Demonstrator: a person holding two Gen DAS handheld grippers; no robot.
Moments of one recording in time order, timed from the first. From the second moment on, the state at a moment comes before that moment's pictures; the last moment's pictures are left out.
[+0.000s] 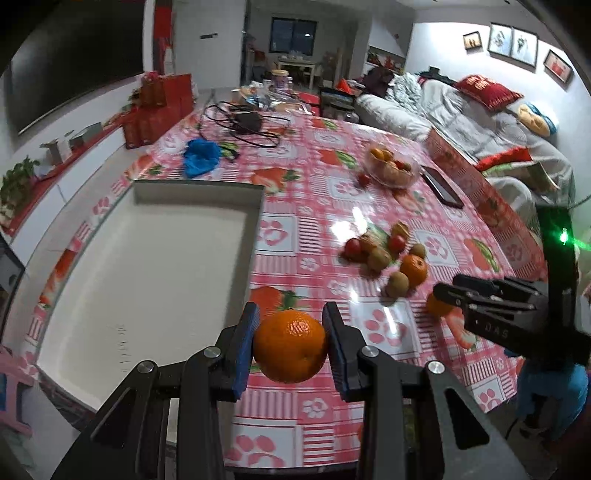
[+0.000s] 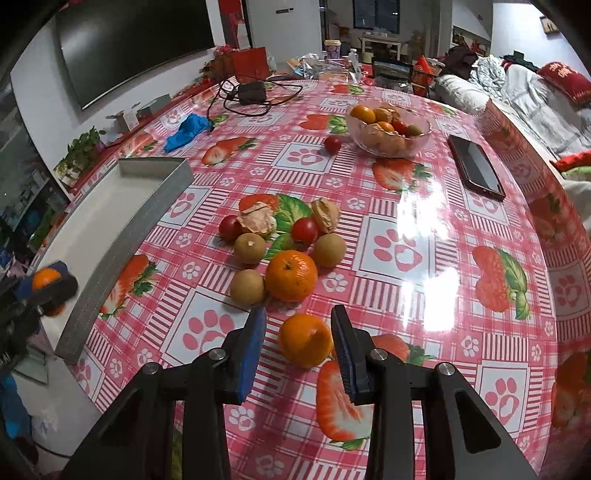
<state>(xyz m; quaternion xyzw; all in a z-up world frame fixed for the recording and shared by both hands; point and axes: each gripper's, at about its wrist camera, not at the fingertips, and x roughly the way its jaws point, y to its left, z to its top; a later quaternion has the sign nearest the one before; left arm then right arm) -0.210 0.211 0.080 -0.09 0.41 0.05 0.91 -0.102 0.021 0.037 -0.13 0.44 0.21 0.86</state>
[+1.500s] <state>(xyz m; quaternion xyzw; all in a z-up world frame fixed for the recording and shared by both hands) -0.242 0.327 0.043 -0.13 0.43 0.16 0.88 -0.131 0.210 0.031 -0.13 0.48 0.37 0.78</state>
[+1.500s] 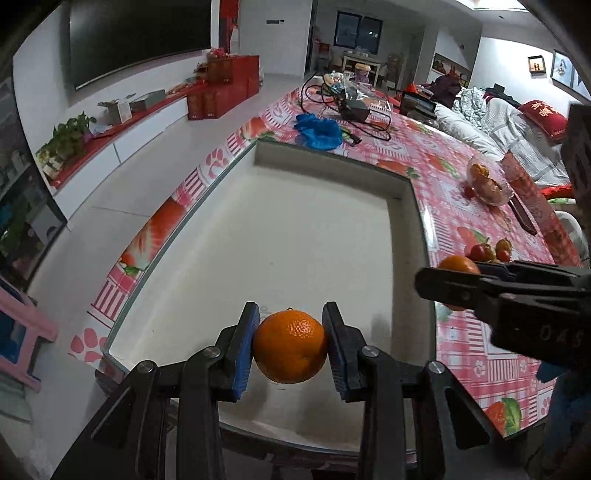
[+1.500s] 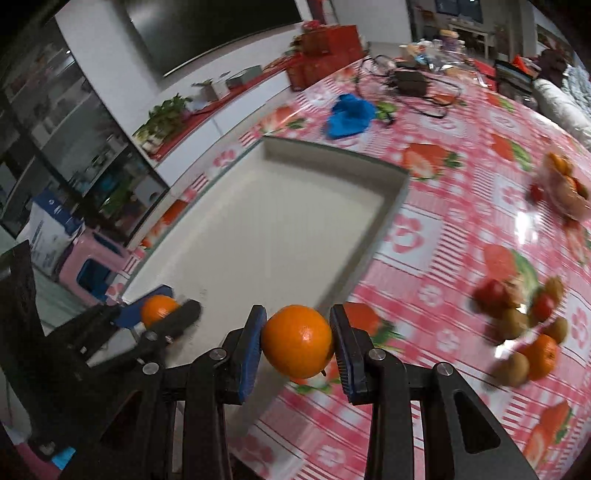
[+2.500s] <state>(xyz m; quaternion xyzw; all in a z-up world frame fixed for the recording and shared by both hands) -0.240 0.294 0.059 -0.08 0.42 0.15 0.89 -0.126 0.168 0.041 -0.14 0.46 0.32 0.82</state>
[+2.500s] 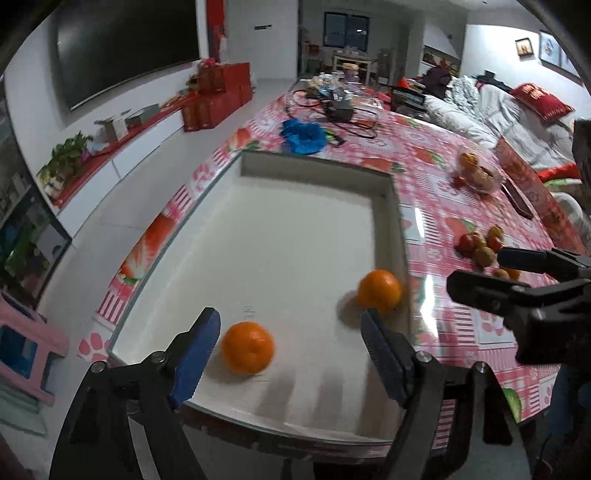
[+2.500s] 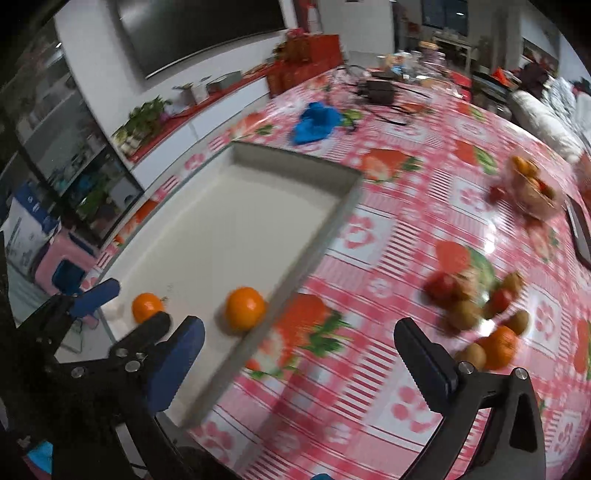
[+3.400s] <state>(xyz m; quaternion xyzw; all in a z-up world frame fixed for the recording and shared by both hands) -0.116 0.156 0.045 0.04 0.47 0.05 0.88 -0.077 -0.075 0.003 -0.09 0.47 0.09 0.87</state>
